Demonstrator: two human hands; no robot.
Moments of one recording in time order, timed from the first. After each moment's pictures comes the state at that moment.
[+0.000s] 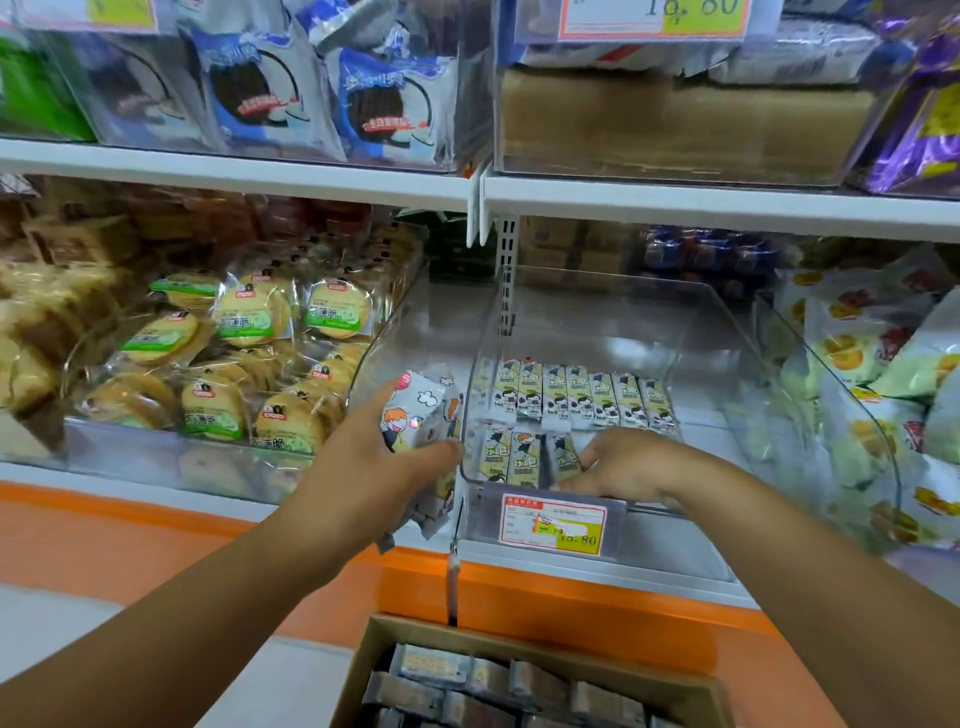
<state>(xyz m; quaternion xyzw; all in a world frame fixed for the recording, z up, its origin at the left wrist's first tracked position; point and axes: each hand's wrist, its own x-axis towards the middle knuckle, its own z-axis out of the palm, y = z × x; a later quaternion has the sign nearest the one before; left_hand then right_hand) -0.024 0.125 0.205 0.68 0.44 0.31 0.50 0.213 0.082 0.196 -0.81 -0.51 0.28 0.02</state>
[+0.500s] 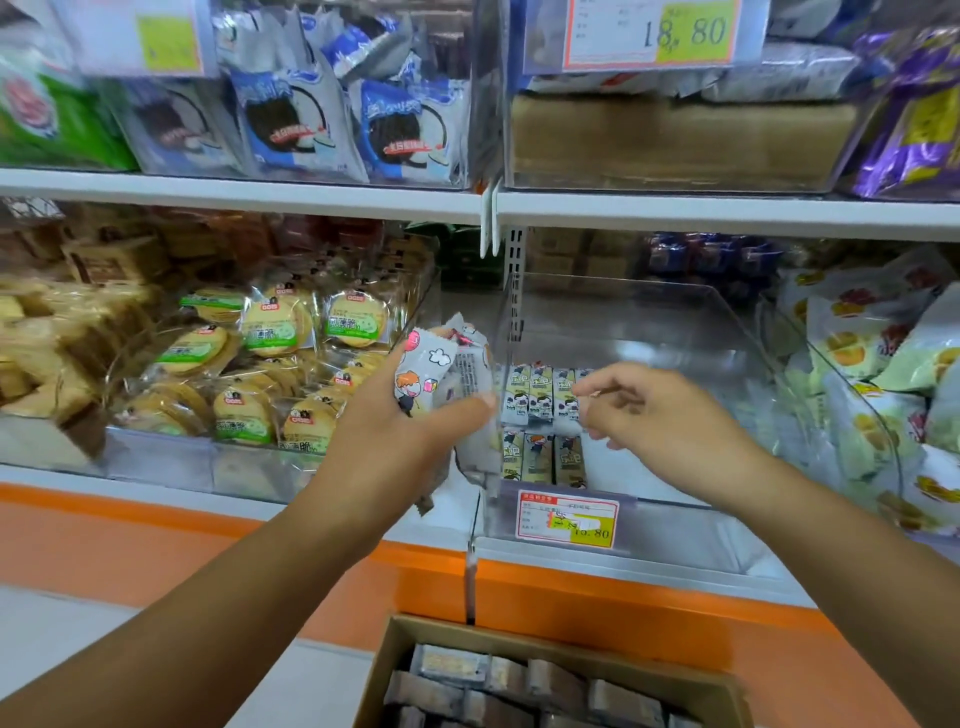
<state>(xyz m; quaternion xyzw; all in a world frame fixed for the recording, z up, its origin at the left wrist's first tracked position) -0.021 0.107 0.239 0.66 0.35 0.40 0.53 0.198 0.051 0.230 -0.72 -0.53 0.23 0.38</state>
